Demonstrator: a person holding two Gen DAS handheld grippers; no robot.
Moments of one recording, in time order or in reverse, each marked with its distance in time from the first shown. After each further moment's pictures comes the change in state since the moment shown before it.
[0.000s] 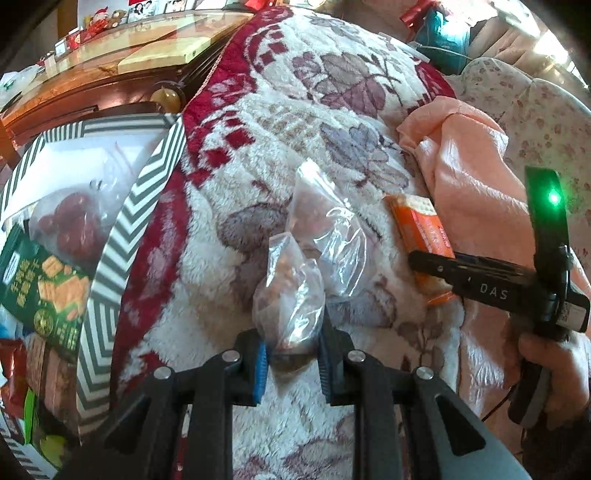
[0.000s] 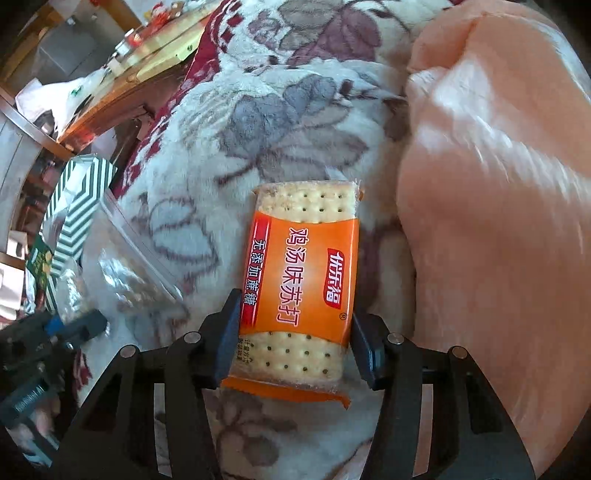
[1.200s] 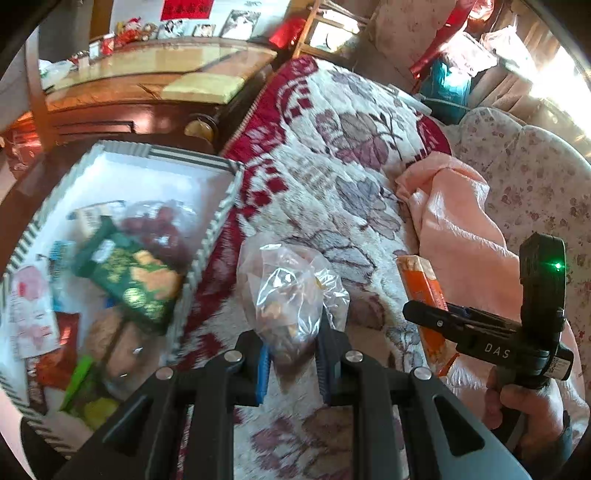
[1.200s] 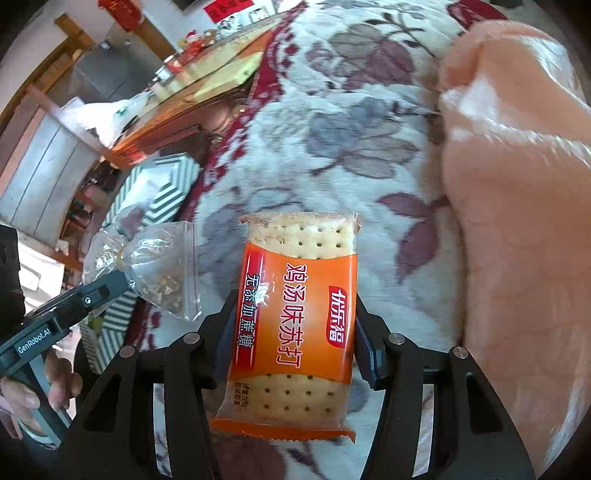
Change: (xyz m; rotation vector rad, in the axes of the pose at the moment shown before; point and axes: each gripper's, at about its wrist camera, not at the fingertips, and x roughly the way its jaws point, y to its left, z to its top) left arm -0.079 0.032 -0.017 -0.078 -0.168 -0.016; right arm -0.046 0.050 -0.033 -0.019 -0.086 0.205
